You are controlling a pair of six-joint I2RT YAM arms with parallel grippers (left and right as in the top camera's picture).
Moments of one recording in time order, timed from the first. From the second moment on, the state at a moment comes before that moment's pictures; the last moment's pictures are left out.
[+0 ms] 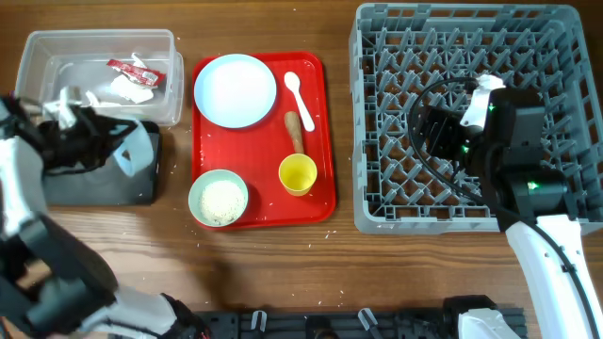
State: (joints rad) left arm 0.62 1.76 1.31 -0.96 0.98 -0.11; right arm 0.07 1.12 1.01 -0.62 -0.17 0.33
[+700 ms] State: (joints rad) left arm 0.75 1.94 1.30 -0.94 1.50 -0.09; right arm 0.07 1.12 1.01 -0.65 -0.17 0.33
